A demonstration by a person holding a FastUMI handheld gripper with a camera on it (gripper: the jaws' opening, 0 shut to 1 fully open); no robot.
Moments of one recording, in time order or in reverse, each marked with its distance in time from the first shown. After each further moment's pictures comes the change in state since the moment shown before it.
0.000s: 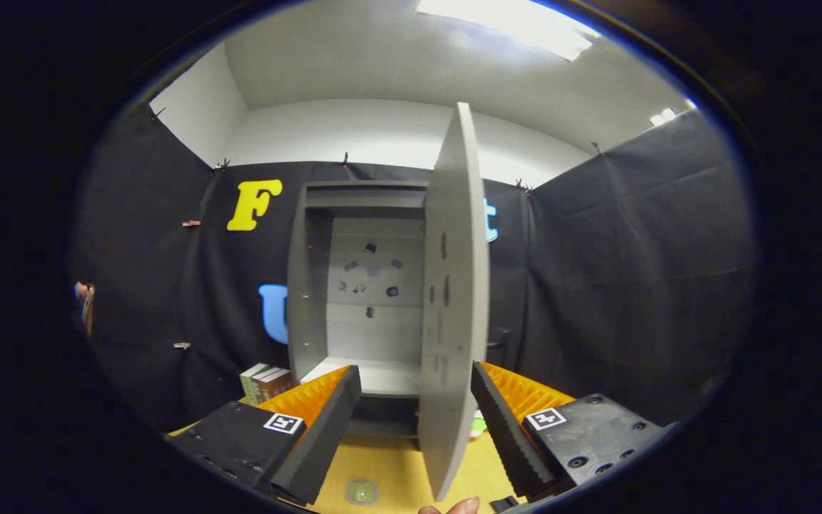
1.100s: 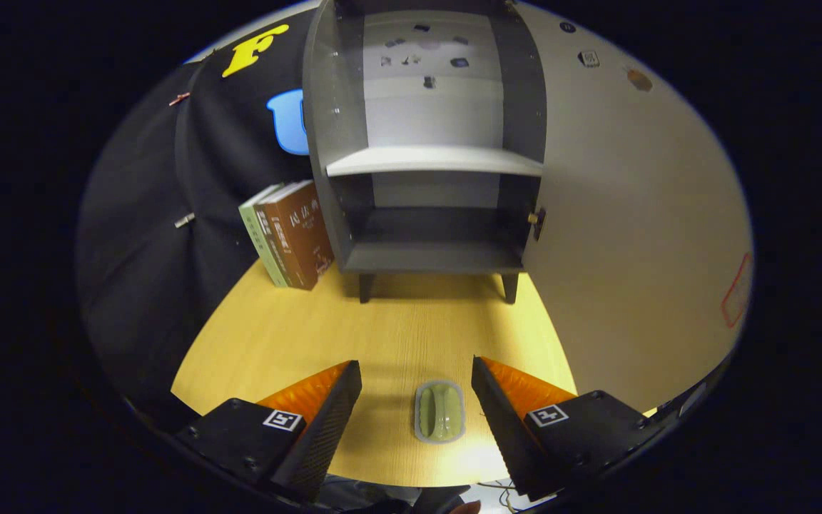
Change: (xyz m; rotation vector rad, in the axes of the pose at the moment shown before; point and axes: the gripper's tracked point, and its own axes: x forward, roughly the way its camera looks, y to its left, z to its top) arm 0.089 0.120 -0.381 0.020 0.784 0.071
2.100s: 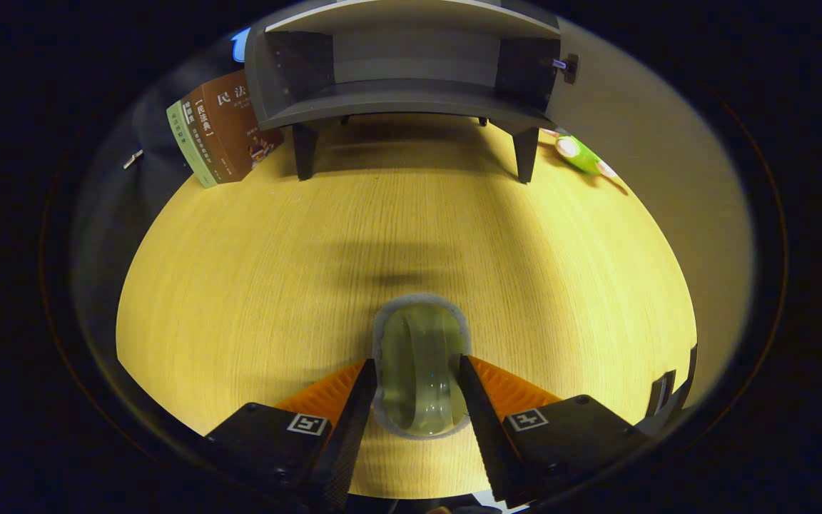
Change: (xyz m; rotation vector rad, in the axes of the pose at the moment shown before) arm 0.116 -0.036 -0.148 -0.011 0.331 -0.095
